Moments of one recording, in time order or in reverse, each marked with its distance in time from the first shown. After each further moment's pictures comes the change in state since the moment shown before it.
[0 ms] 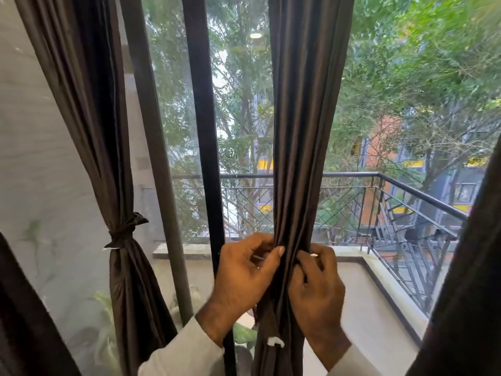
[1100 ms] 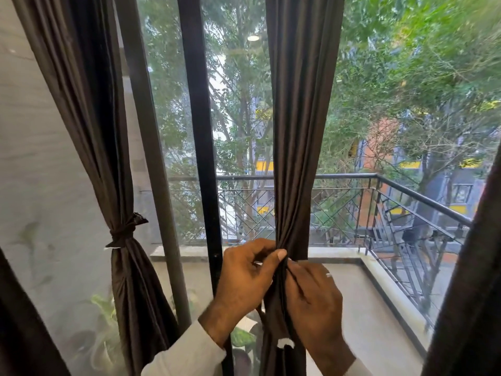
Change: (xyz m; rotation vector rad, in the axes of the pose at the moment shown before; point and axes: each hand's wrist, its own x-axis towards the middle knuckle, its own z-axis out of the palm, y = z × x) left_hand 0.001 -0.010 0.012 0.017 -0.004 -0.057; right_hand -0.011 0.009 -0.007 0.020 -0.027 -0.166
